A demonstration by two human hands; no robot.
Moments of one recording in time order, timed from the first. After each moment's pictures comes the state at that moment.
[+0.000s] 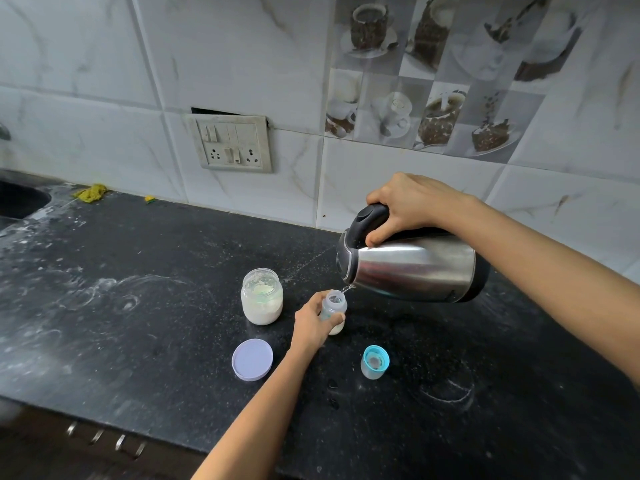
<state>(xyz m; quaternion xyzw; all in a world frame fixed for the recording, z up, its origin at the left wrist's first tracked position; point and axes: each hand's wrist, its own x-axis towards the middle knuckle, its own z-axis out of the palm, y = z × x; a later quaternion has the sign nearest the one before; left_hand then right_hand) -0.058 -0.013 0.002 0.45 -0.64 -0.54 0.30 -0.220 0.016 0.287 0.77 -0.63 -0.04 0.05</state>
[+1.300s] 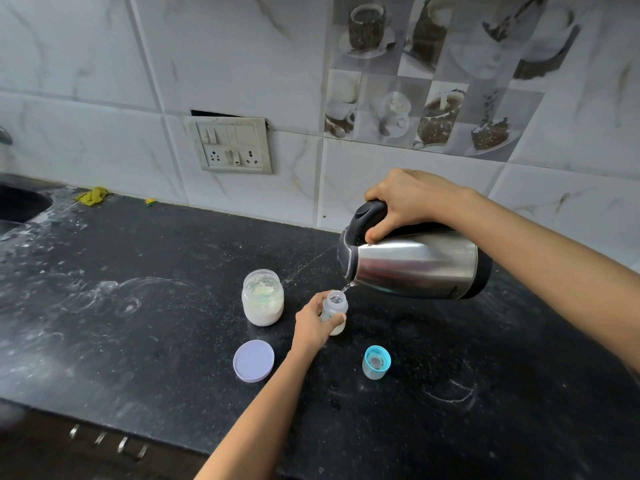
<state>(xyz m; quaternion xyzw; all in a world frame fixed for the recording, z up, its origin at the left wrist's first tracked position) -0.058 -0.014 0.000 0.46 -0.65 -0.53 0.30 -0.220 0.012 0.291 0.78 -0.63 -0.05 0.07</state>
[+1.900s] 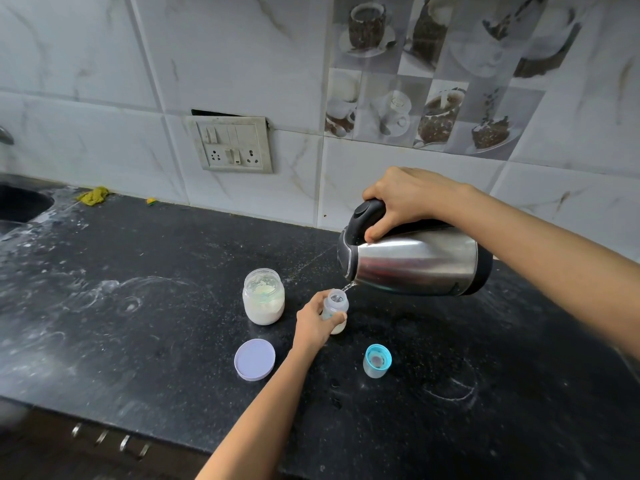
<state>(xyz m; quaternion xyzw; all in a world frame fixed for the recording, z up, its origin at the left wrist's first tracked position) -0.058 -0.014 -0.002 0.46 -0.65 -0.53 0.30 -0.218 0.010 0.292 0.78 -0.61 -0.07 0.08</state>
